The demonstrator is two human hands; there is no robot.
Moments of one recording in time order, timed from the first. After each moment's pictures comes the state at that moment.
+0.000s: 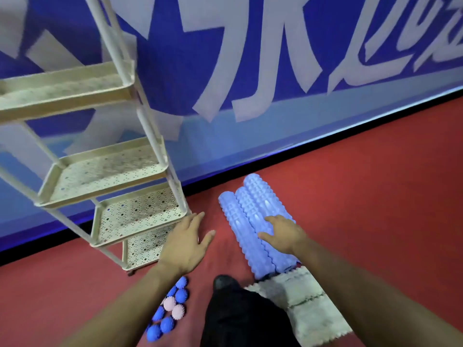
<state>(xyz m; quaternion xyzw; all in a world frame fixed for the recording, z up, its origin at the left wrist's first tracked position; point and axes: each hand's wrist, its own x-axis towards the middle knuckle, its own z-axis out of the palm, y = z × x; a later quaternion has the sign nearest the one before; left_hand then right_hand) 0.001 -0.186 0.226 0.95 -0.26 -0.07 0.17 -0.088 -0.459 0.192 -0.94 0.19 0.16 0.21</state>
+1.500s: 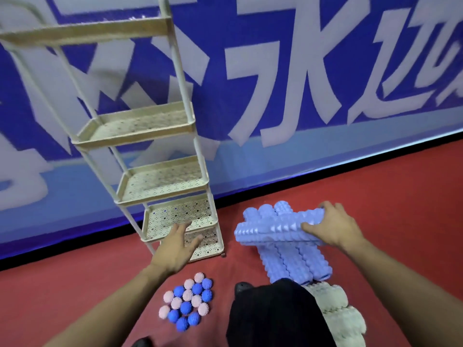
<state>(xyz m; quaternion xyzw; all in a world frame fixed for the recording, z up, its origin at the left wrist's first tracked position) -0.033 -0.063 0.316 0.95 -0.15 -0.08 0.27 -0.142 -0.469 0.340 -0.93 0.31 0.01 0.21</state>
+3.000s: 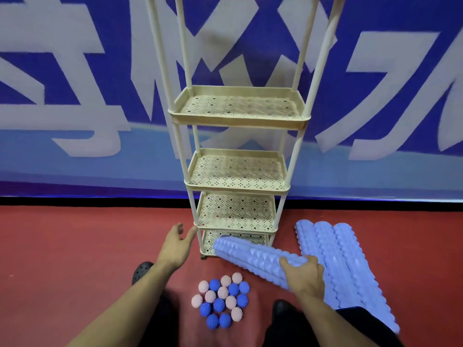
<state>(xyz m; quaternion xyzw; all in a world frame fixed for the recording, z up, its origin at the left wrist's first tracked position) 0.051 0.092 0.232 0.85 0.14 -0.07 0.50 -0.020 -0.226 0.202 -0.83 0.40 0.02 0.37</state>
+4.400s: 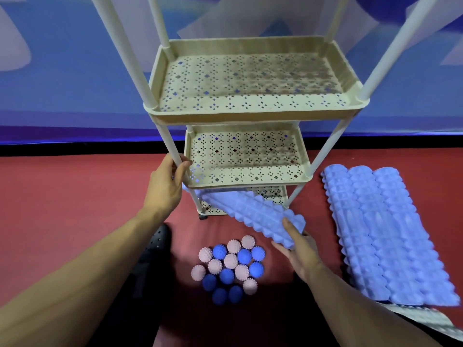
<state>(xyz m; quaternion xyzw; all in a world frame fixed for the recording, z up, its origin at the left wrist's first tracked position) 0.195 0.113 0.091 0.88 0.02 0.04 0.47 0.066 -0.200 -0.013 -0.51 0.33 0.09 0.79</state>
